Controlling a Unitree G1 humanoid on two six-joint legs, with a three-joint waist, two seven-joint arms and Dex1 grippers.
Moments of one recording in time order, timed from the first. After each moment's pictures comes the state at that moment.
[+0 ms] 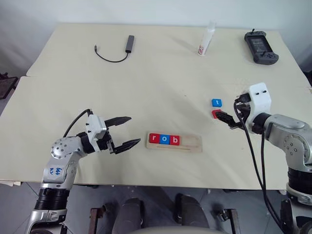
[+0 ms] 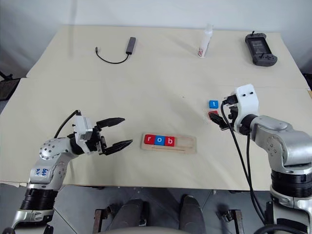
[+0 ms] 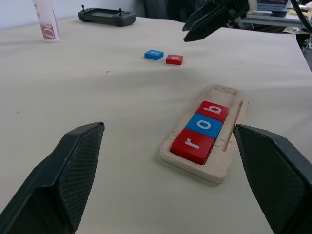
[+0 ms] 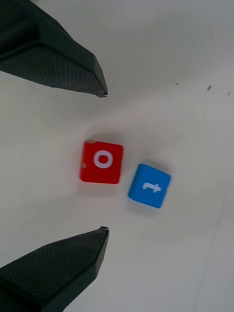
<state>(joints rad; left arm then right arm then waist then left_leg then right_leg) -0.20 0.53 0.08 -0.04 -0.44 0.07 -1.01 -0.47 -0.62 -0.21 -0.34 0.51 1.24 0.26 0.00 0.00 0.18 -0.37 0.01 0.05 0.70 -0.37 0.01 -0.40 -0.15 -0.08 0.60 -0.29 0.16</state>
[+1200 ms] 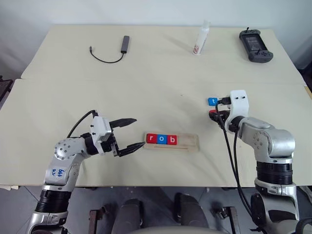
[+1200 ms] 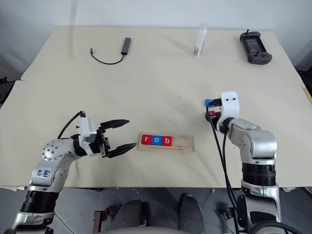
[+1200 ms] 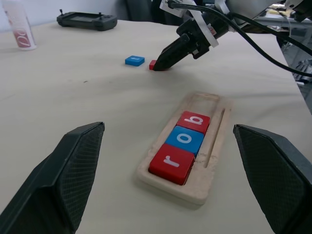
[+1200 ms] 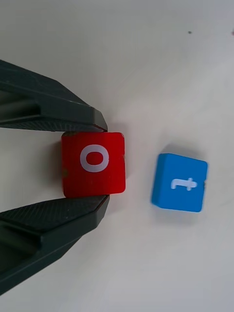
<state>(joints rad) -0.22 0.52 0.02 -0.10 -0.44 0.10 -1.00 -0.49 -0.45 -0.20 -0.20 0.35 1.17 0.21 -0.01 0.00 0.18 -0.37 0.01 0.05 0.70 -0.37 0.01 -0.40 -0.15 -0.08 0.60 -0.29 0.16</state>
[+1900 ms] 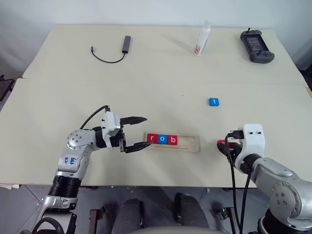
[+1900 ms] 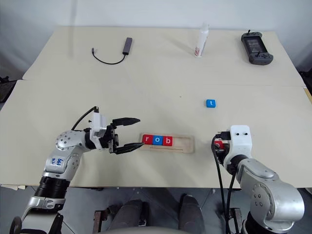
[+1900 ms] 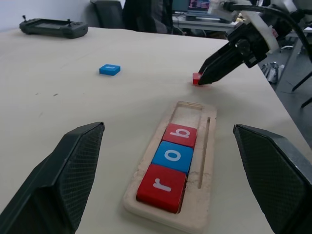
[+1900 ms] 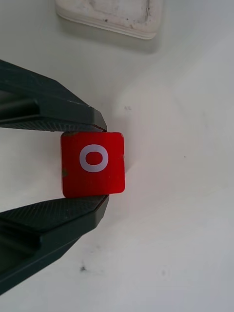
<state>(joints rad) -0.35 0.48 -0.04 0.07 -0.42 0.04 -1.12 -0.14 -0.26 -0.37 -0.88 0.36 1.60 0.14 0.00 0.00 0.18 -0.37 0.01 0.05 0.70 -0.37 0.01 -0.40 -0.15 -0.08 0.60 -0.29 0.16</state>
